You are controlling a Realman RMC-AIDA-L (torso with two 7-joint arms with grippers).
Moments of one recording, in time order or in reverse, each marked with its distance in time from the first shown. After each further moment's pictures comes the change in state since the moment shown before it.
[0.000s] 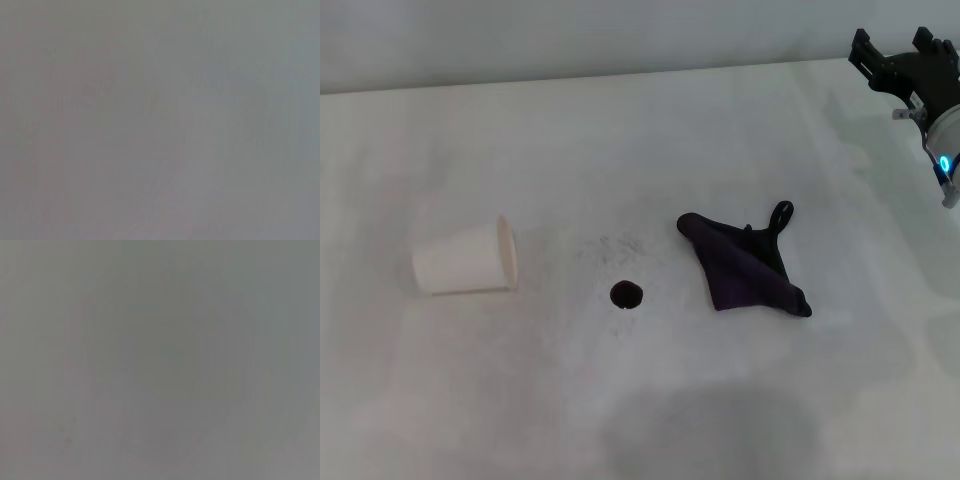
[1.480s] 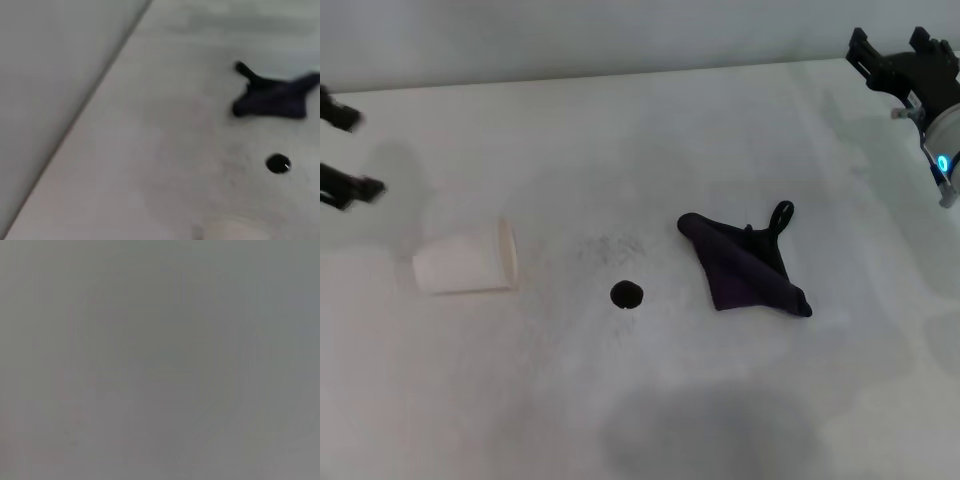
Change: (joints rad) left arm -0.281 0.184 0.140 0.950 1.763 -0.669 -1.142; right arm 0.000 0.000 -0.001 0.003 -0.006 0.005 0.023
